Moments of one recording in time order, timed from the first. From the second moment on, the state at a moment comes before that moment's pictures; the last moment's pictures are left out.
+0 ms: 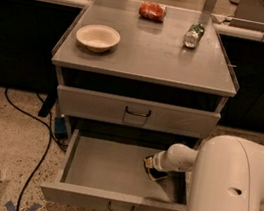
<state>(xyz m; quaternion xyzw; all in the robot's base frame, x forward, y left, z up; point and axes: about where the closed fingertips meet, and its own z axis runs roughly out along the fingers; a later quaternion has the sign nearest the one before) 0.659 -0.150 0.350 -0.14 0.96 0.14 0.21</state>
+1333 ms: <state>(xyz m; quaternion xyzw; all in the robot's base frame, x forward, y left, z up) 0.648 -0.158 0.370 -0.11 0.93 0.29 0.22</state>
